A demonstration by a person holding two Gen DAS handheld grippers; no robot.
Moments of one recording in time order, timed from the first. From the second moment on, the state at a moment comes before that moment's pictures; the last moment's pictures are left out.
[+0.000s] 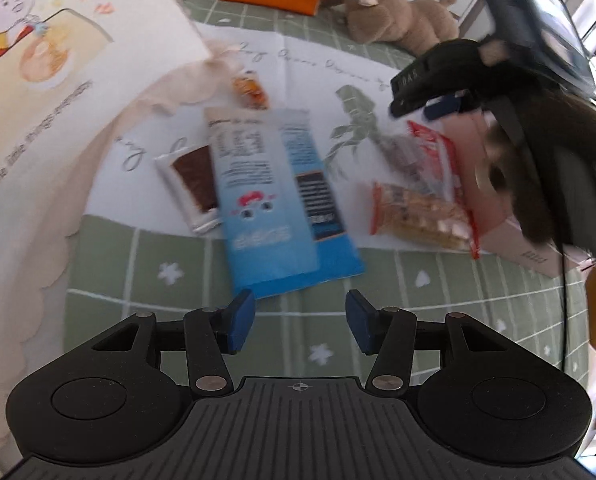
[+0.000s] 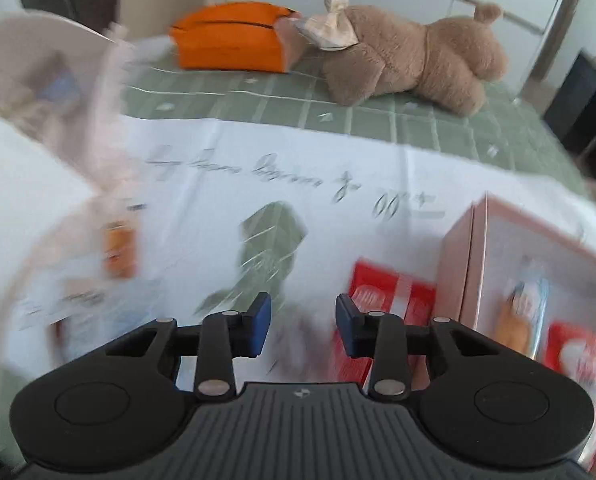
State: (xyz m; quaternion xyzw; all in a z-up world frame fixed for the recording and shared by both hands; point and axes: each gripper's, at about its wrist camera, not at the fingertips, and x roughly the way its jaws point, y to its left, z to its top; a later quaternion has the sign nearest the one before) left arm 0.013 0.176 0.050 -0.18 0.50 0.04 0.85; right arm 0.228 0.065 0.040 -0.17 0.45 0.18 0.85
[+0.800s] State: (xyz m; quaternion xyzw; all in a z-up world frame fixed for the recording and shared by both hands) left arm 0.020 0.165 0.047 -0.17 0.50 0.02 0.85; right arm 0.120 -0.018 0.020 -0.10 0.54 0.24 0.80
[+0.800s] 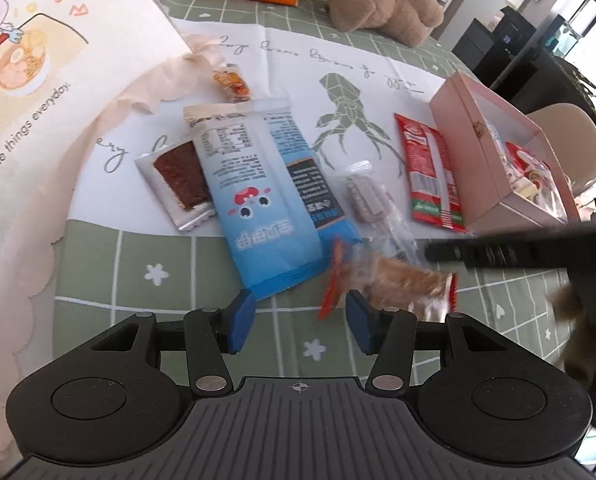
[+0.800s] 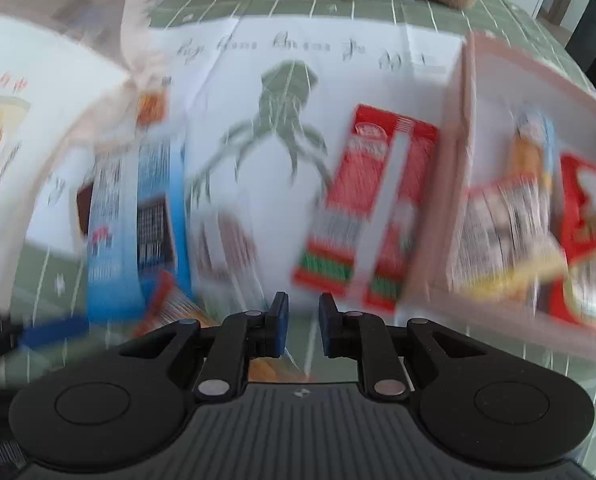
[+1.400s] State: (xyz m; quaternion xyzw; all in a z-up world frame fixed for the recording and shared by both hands) left arm 0.246 0.086 0.051 -0.01 0.48 -0.04 0.88; right arm 0.068 -0.125 0.012 -0.01 0.49 0.18 0.85
